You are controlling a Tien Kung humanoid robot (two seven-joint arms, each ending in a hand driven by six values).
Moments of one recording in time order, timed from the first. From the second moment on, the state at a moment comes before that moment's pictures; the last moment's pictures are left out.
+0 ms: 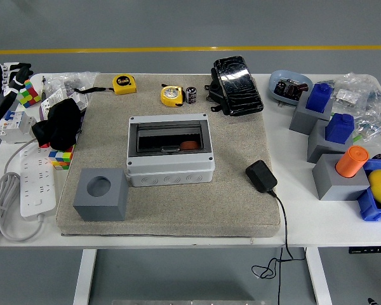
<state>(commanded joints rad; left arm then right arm) -0.12 0.38 -1.48 -1.47 1.46 0.19 -0.10 0.12 -0.14 0.99 0.19 -0.13 -0.15 -0.15</state>
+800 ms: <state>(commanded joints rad) -0.15 0.36 -1.47 -1.47 1.46 0.18 -0.09 0.14 -0.15 1.04 0.19 -0.16 -0.14 -0.14</state>
